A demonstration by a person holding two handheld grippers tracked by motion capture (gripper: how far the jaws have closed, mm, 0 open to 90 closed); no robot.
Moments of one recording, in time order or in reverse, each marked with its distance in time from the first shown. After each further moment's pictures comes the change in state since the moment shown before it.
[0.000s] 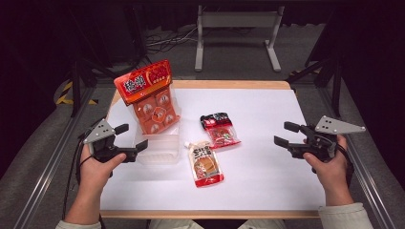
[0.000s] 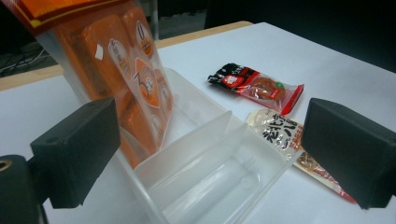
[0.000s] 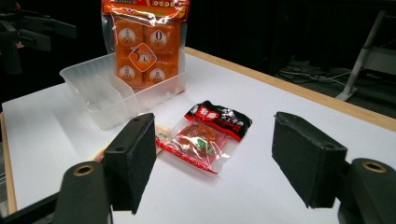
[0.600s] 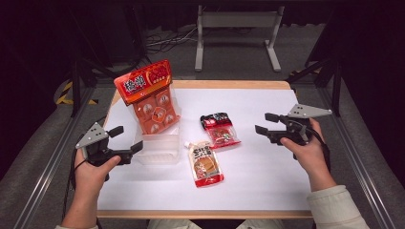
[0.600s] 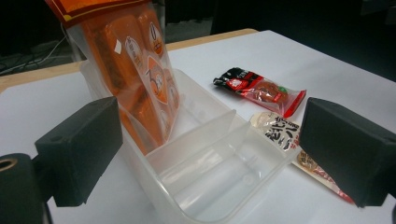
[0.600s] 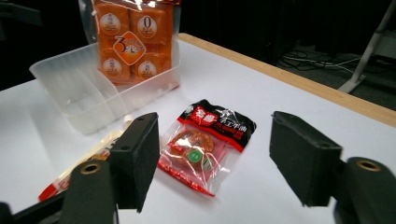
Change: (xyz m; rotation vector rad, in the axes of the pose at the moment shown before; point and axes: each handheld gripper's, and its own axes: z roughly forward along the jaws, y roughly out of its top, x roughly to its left) left arm 0.002 -0.010 -0.013 -0.017 0.021 -0.037; right arm -0.011 0.014 0.065 0.074 0.008 0.010
